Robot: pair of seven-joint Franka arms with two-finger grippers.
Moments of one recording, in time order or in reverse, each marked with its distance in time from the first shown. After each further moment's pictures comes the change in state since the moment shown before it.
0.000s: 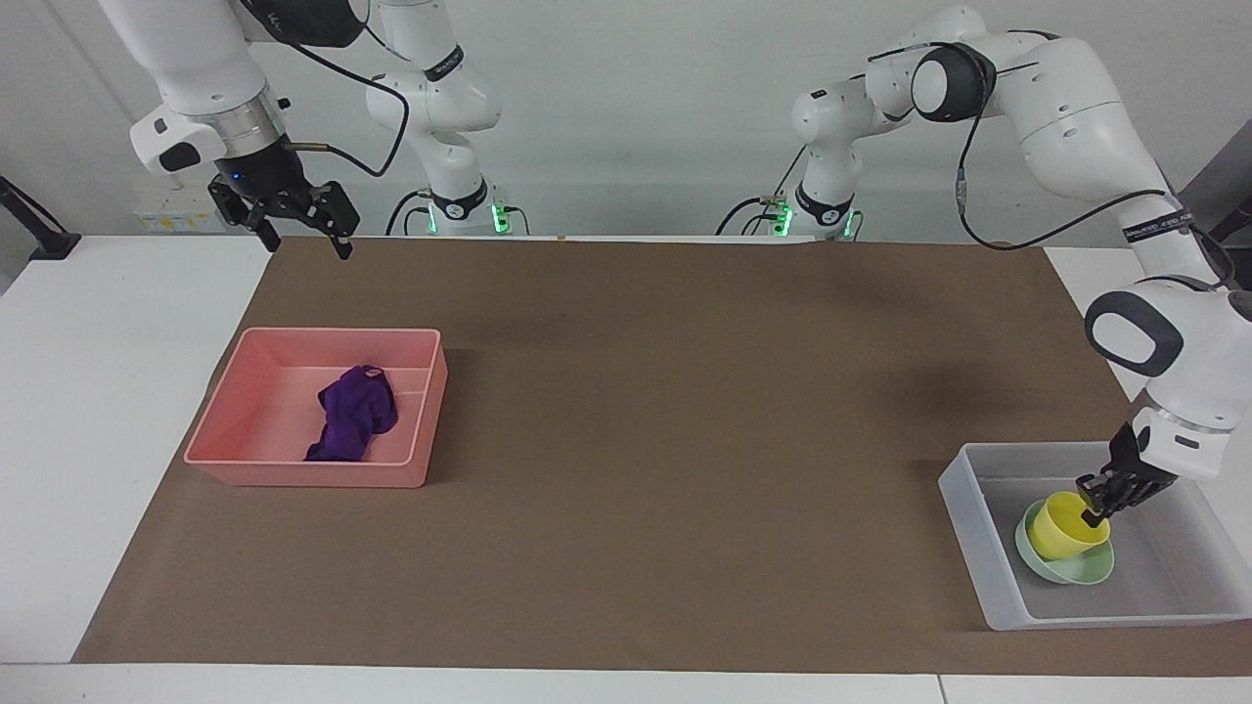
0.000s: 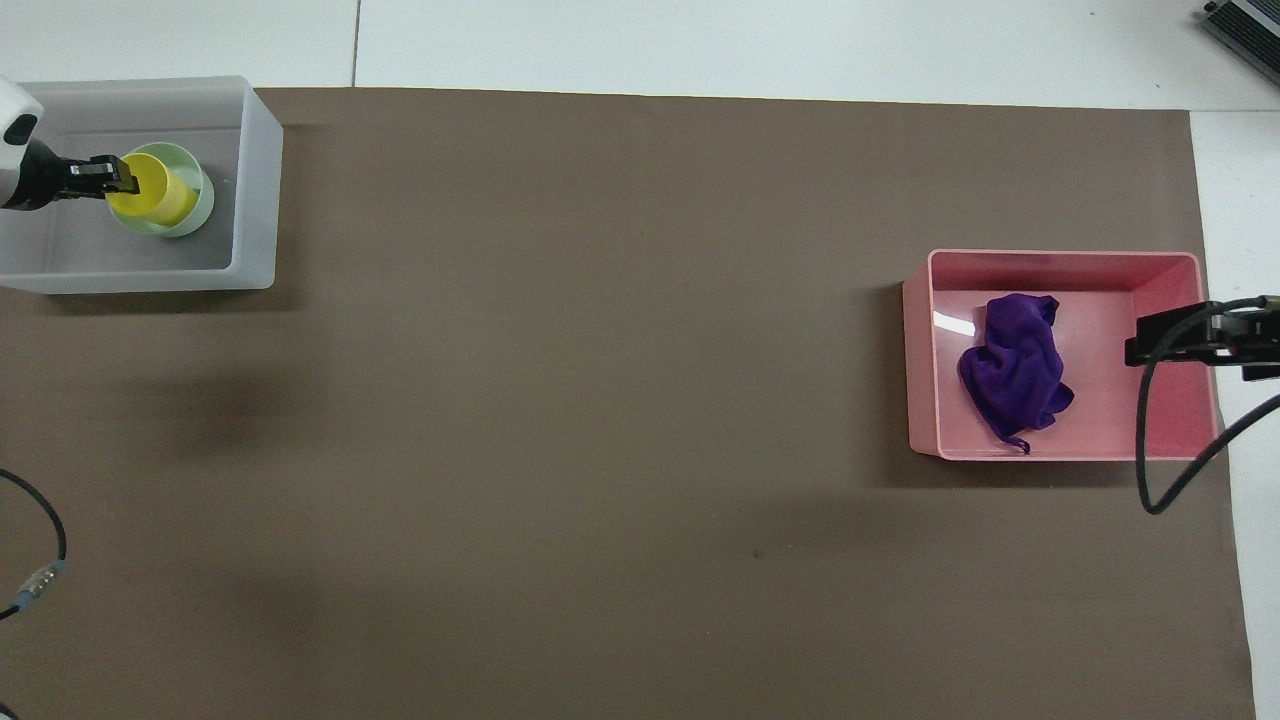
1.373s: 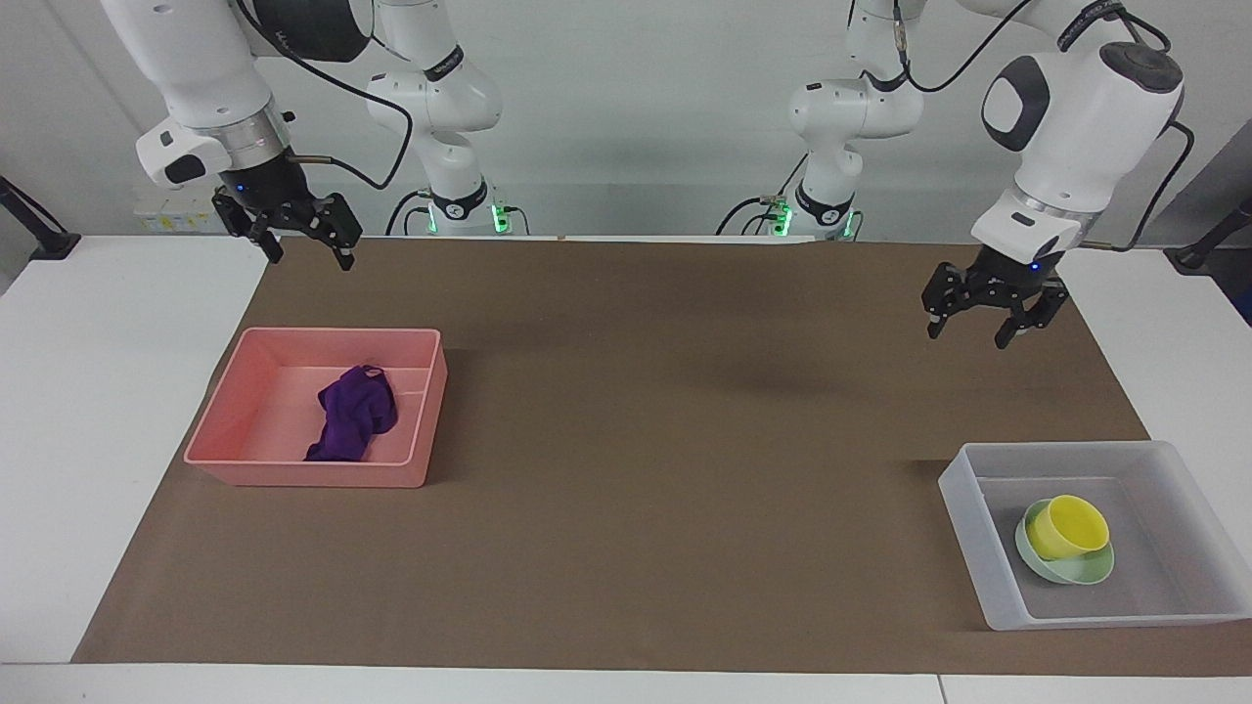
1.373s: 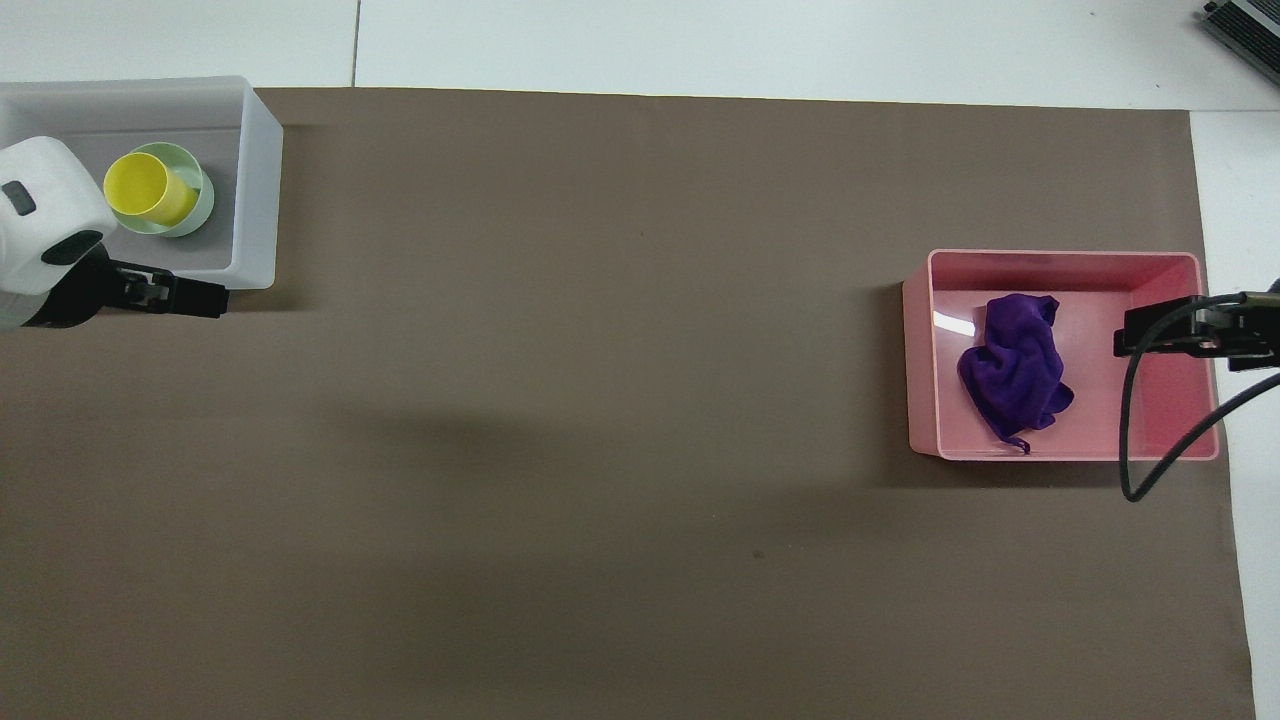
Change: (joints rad) left arm -0.261 -0.656 -0.010 -0.422 0.052 -0.367 0.003; right arm 0.000 0.000 0.001 -0.033 0.000 0.060 0.000
